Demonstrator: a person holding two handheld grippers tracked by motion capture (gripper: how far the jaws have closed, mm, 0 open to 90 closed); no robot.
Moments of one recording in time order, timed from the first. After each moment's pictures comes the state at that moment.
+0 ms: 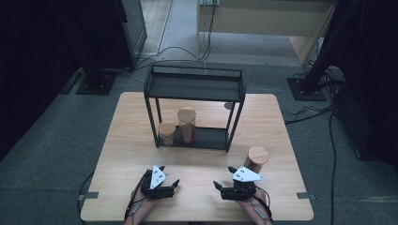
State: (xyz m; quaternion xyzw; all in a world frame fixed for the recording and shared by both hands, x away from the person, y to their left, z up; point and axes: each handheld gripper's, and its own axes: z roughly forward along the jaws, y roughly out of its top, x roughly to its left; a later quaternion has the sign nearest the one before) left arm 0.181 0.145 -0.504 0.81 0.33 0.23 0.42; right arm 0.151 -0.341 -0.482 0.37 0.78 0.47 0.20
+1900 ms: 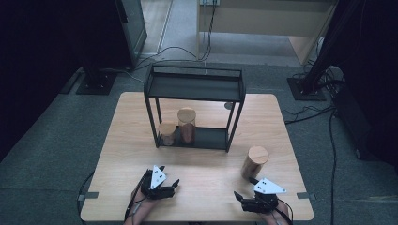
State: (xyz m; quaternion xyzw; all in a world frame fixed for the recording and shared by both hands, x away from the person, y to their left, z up) left arm 0.181 0.144 -0.504 0.81 0.33 0.24 0.42; right arm 0.110 -0.392 -0.483 0.39 0.78 0.43 0.22
